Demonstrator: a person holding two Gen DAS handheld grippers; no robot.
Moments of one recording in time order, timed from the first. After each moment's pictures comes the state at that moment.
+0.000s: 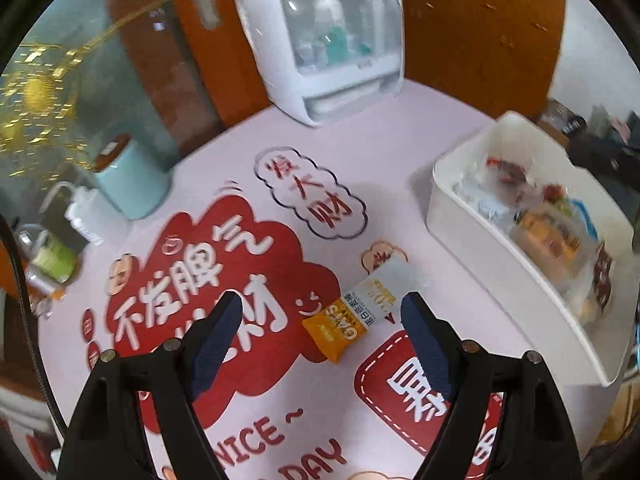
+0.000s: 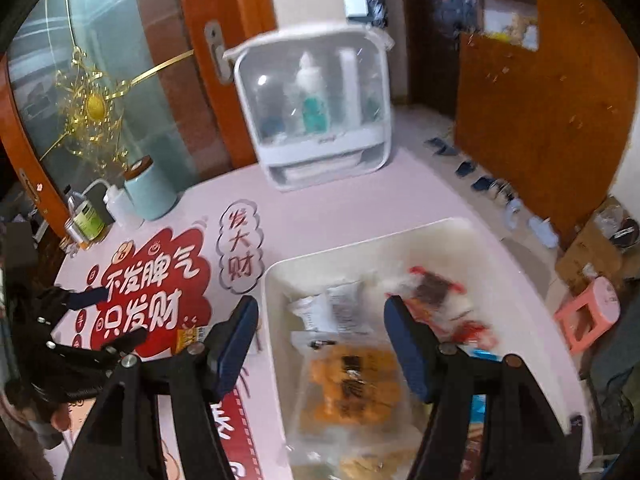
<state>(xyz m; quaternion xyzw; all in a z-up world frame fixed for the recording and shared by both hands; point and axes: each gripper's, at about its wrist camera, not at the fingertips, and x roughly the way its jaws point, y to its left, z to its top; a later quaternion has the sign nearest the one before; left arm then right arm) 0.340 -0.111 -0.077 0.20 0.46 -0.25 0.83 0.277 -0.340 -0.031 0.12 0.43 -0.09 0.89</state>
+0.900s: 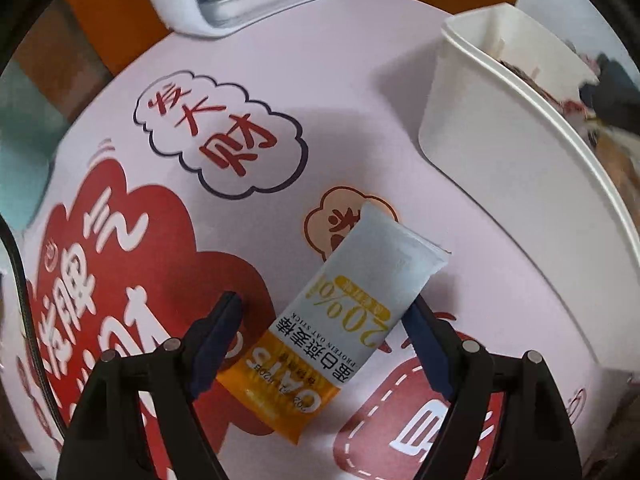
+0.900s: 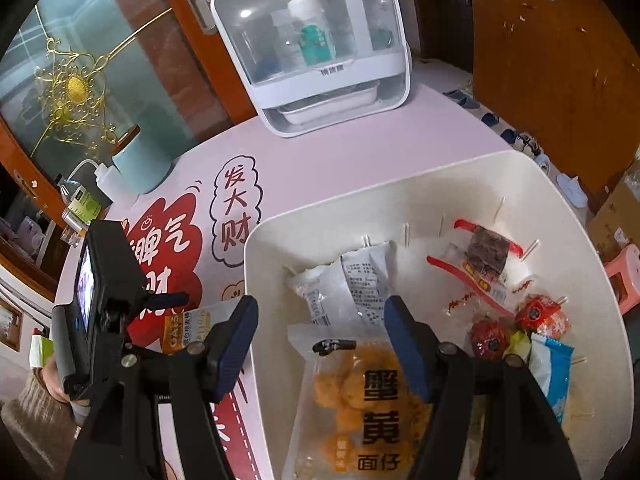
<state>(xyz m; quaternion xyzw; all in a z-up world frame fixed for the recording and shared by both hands) 0.387 -0.171 -0.199 0.23 0.55 -0.33 0.73 0.308 -0.351 -0.101 0.17 0.48 -0.06 0.86</state>
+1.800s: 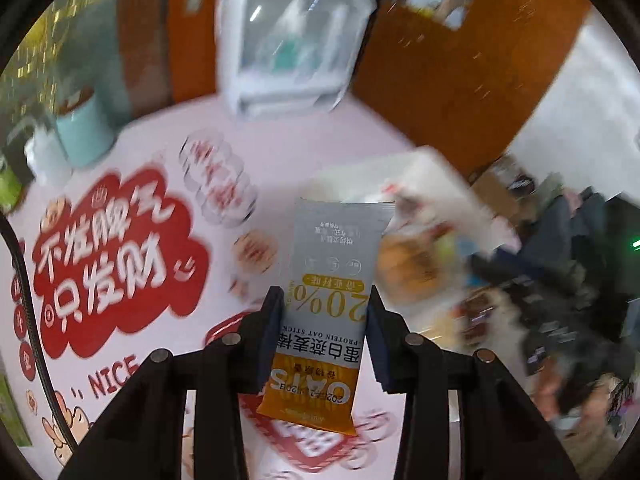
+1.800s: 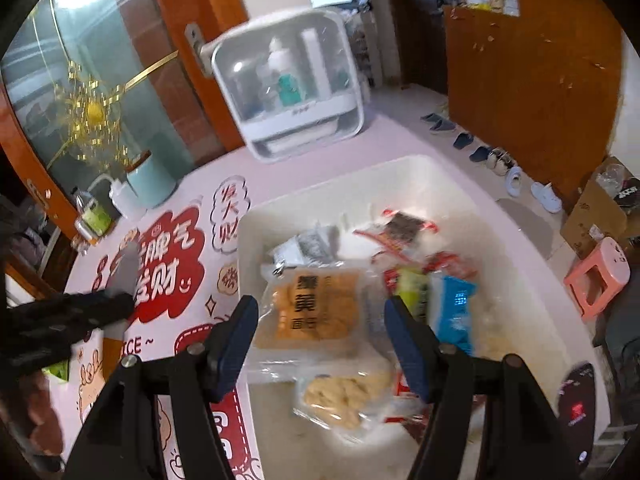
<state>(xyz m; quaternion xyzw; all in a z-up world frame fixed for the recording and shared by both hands) 0.253 -0.158 -0.011 0.03 0.48 -0.31 0.82 0.192 -0.372 -0.040 0.16 0.42 -0.09 0.89</state>
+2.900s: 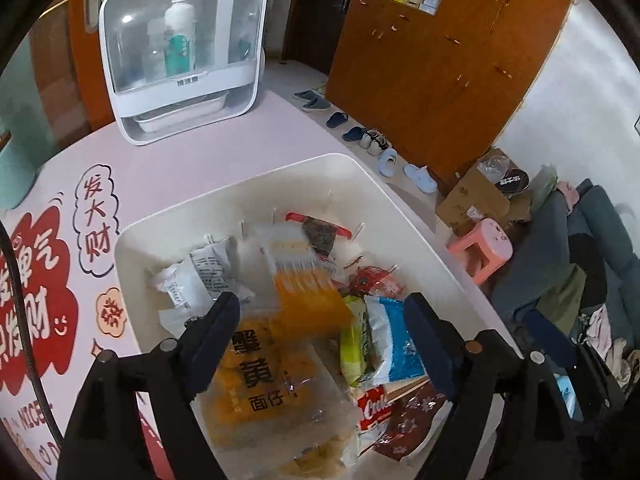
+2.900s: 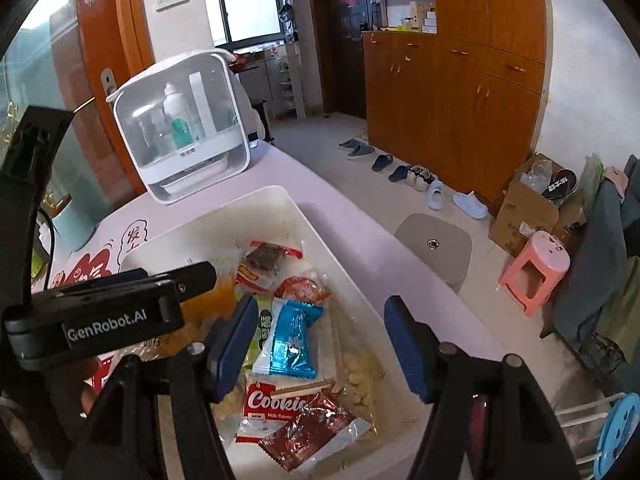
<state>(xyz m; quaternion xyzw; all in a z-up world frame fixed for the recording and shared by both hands) 0.271 -0.347 -0.067 0.05 0.49 -0.32 0.81 0.153 -0.449 -0.052 0.14 0.38 -0.23 0.88</state>
